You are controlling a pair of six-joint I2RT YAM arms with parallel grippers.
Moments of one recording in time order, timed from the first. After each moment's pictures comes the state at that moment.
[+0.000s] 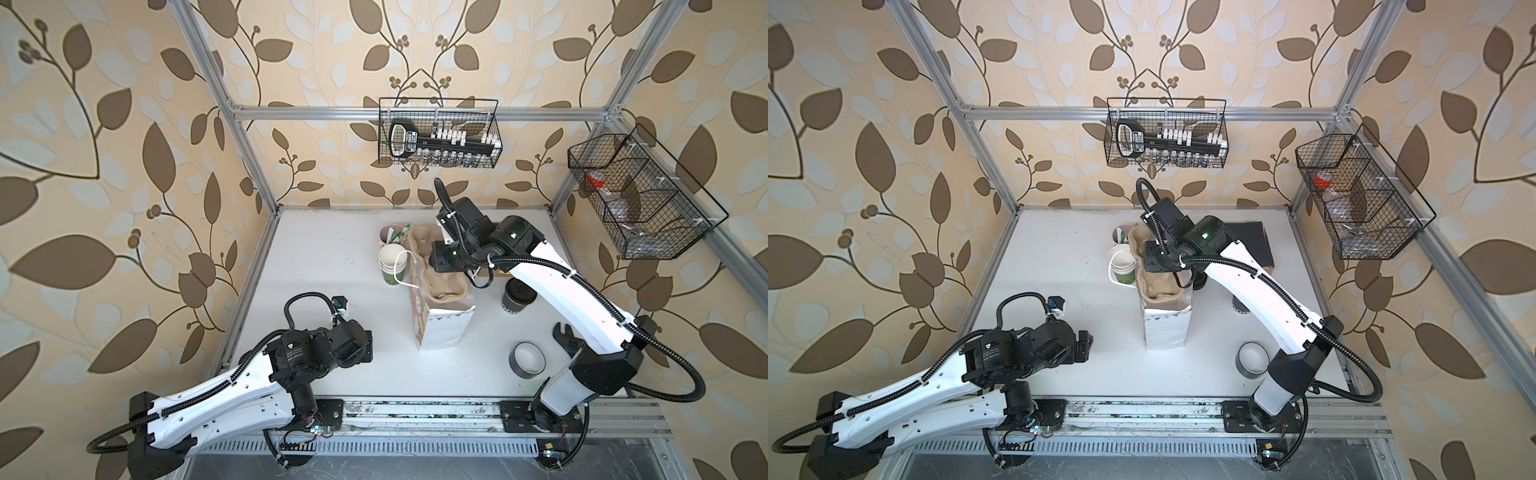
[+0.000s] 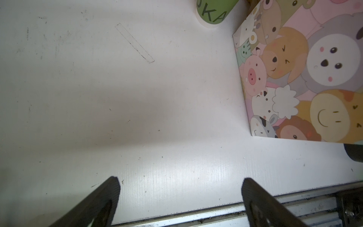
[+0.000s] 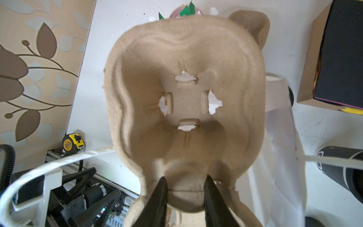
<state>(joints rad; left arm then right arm) -1.05 0.75 0.75 -1.06 -0.37 -1.00 0.77 1.64 1.91 -1.25 0.11 0.61</state>
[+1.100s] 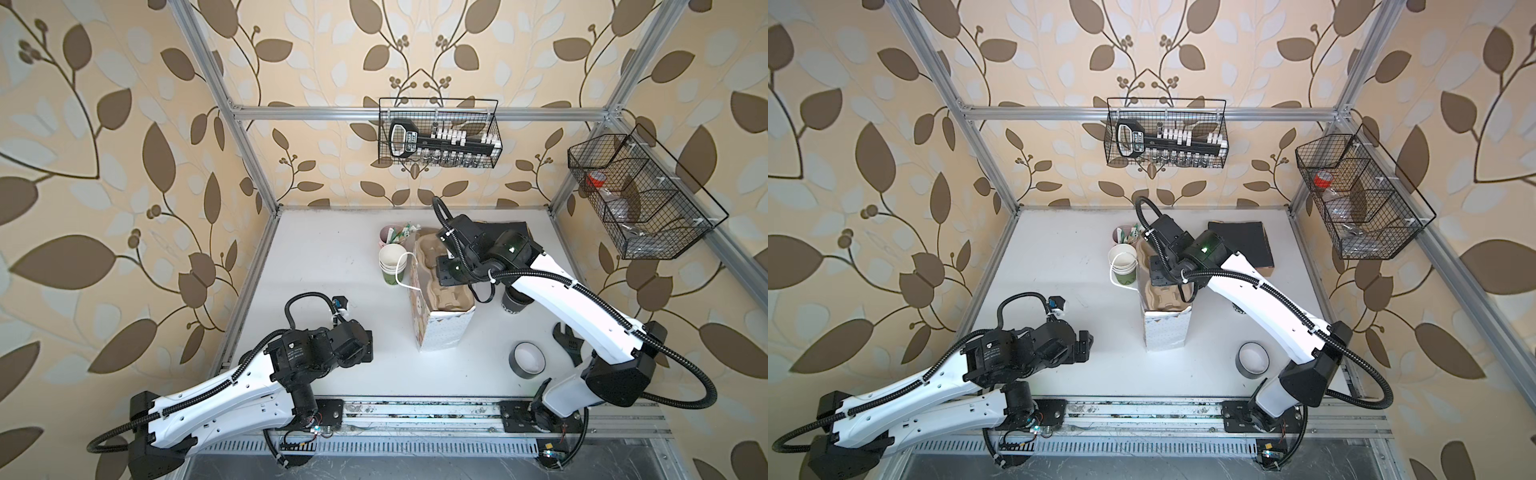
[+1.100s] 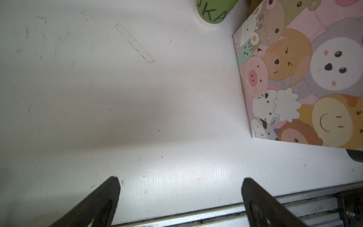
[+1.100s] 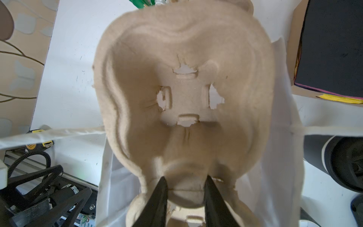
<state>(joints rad) -1.05 0.75 0.75 -1.06 -0.37 -1.00 0.80 1.56 1.75 -1.24 0.20 0.61</state>
